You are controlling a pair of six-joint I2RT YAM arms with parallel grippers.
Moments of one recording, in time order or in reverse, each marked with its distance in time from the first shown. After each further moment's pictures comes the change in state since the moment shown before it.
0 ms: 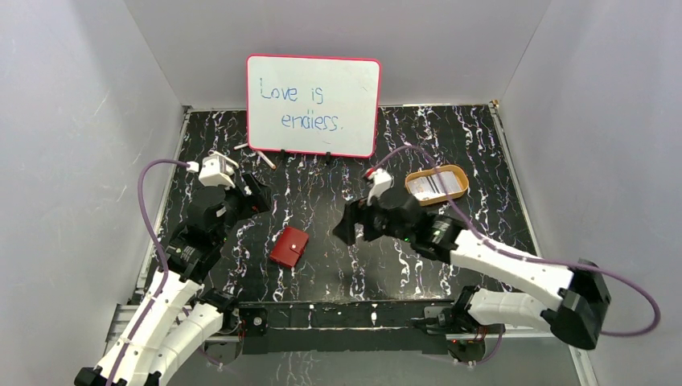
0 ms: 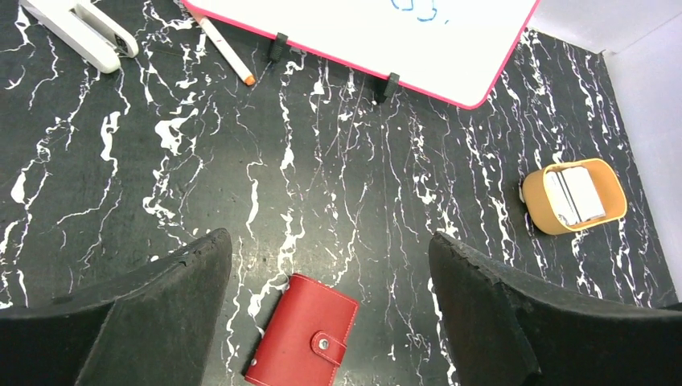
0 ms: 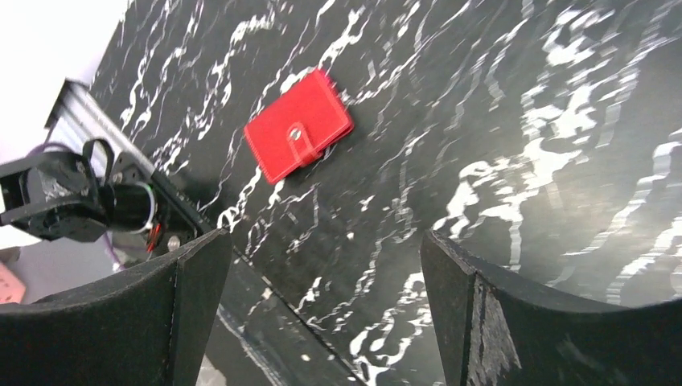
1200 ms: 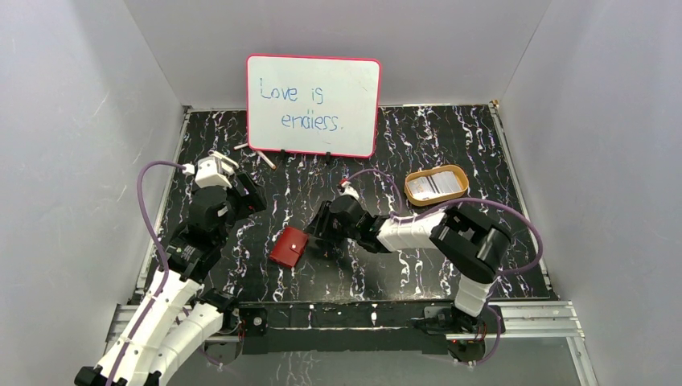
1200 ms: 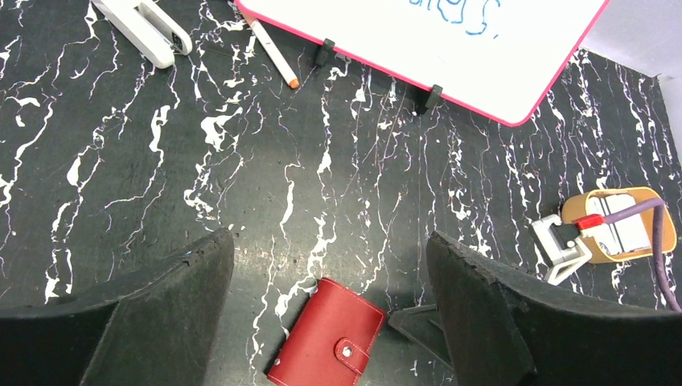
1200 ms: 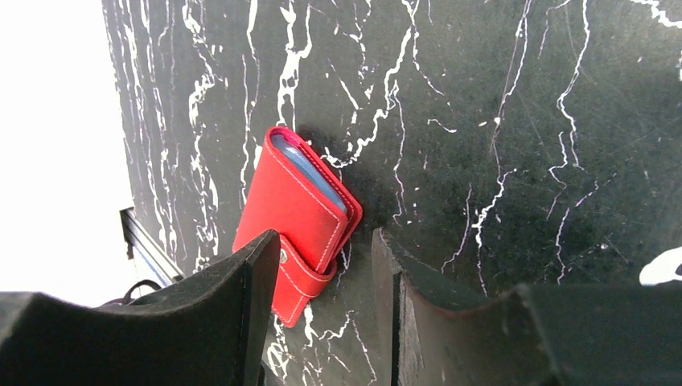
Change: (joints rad) left arm 0.000 0.004 0.000 -0.032 -0.112 -0.008; right arm 0.072 0.712 0.022 0.565 0.037 0.580
